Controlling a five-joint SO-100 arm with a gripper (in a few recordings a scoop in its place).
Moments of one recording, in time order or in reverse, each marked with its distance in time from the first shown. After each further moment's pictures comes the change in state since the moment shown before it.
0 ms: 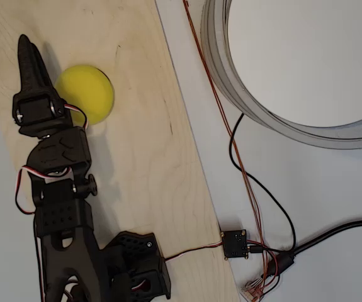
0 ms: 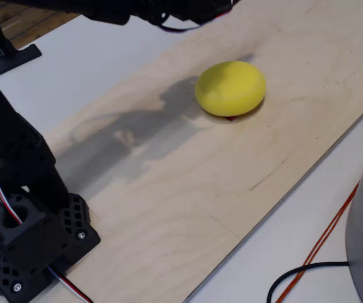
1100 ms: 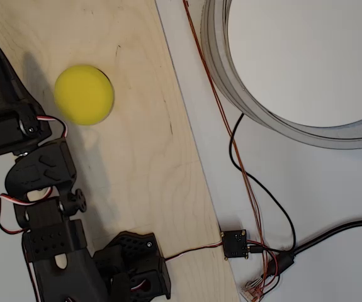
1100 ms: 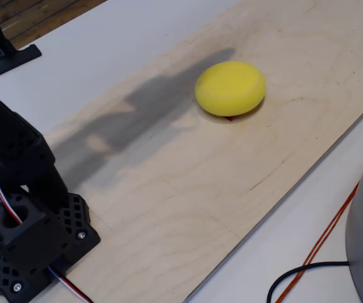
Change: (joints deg) arm -0.6 7.7 -6.5 3.0 -5.7
